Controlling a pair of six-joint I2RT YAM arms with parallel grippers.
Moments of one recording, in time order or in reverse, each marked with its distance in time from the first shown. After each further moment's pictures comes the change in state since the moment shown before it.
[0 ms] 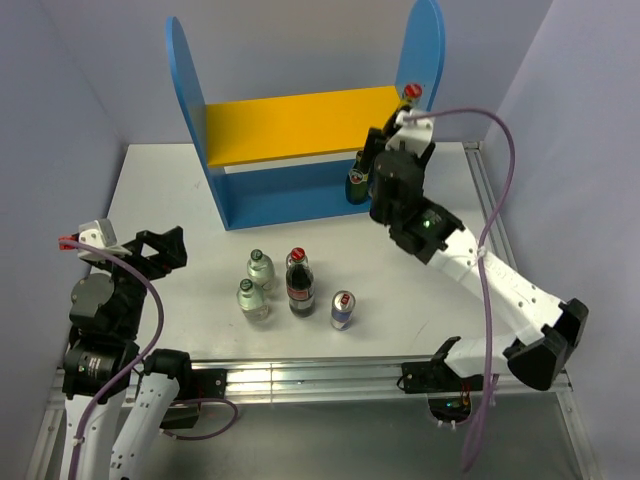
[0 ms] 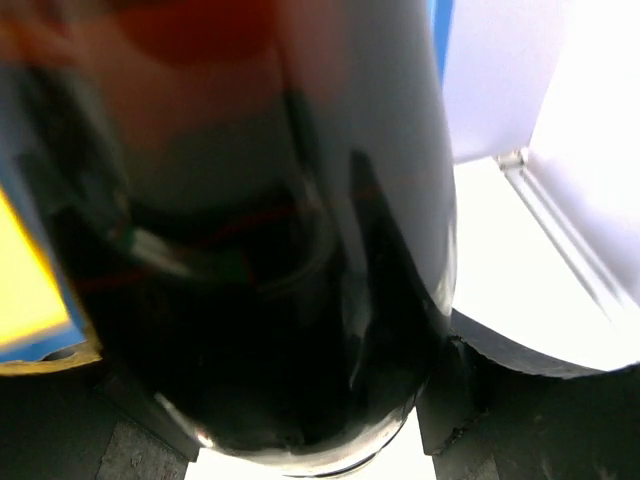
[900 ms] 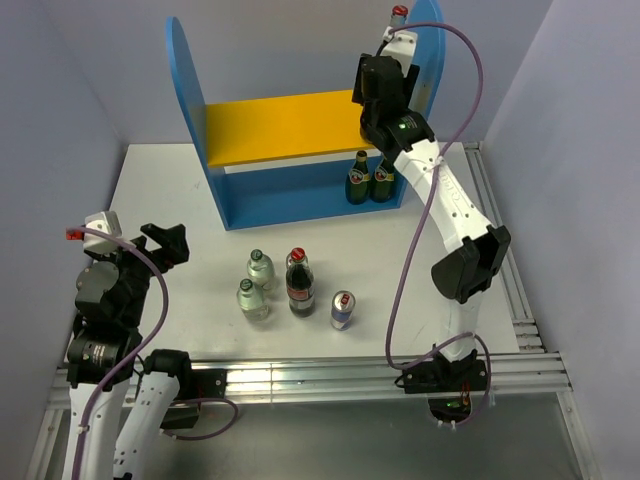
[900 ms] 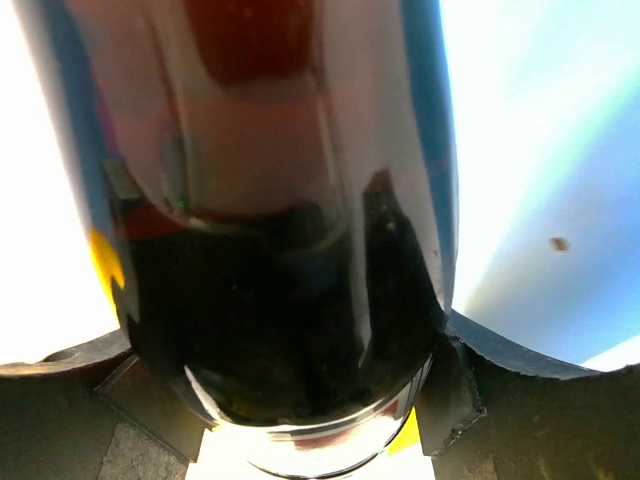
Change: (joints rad) left arm 0.040 0.060 0.000 -0.002 0.037 0.001; right arm -0.316 0.662 0.887 -0.304 -0.285 0.008
